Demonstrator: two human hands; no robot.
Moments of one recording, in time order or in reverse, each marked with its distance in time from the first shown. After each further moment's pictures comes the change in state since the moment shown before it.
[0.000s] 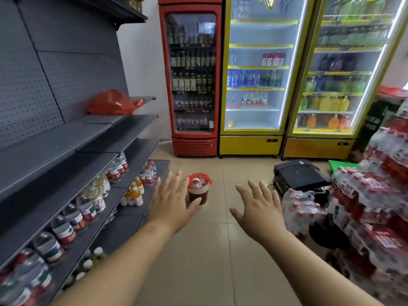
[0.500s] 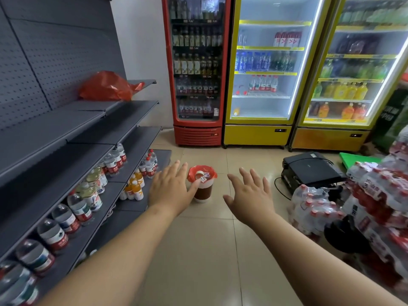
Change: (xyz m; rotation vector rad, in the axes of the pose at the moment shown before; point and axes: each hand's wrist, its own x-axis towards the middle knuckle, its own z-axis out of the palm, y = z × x) left_hand 0.116 -0.055 0.050 -0.065 0.030 -0.058; right_hand 0.131 -0.045 0.052 -0.037 -0.005 -0.065
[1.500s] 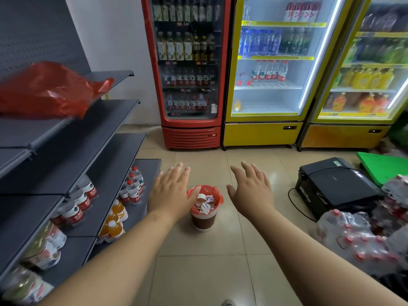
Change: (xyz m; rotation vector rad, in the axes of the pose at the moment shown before) left_hand 0.397 -0.097 0.139 0.004 -0.102 0.122; right_hand 0.424 -0.012 0.078 0.062 0.012 0.115
